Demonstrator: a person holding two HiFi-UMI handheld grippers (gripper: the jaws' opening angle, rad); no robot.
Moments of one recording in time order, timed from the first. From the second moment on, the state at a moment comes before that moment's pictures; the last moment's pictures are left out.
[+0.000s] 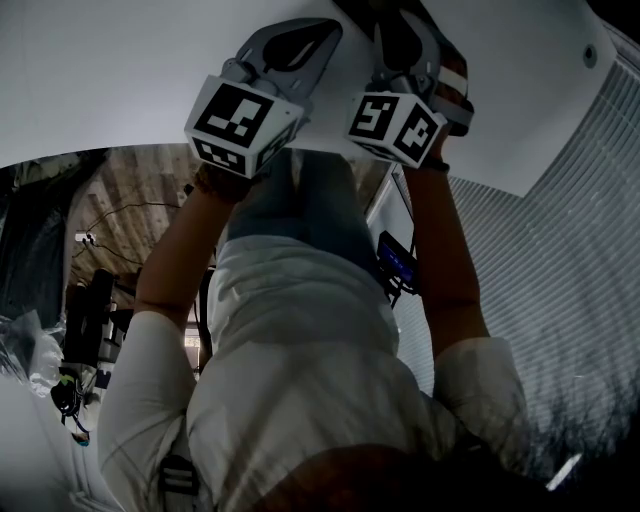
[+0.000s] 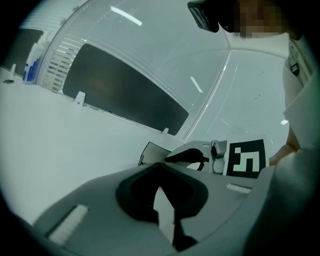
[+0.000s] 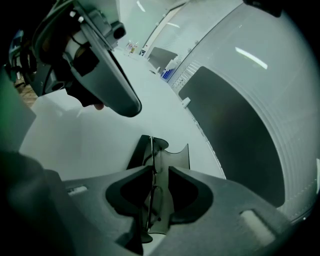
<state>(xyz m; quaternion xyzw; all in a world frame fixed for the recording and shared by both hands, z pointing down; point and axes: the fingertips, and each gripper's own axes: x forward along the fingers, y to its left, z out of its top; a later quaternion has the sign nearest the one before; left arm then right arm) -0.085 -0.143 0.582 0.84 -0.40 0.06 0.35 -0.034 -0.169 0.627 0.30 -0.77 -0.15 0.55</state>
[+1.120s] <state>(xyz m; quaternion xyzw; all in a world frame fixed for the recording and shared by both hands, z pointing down) -0.075 -0.117 0.528 0.86 -0.40 0.05 0.32 -0.027 -0.133 0.532 0.31 -0.87 0.01 0.38</state>
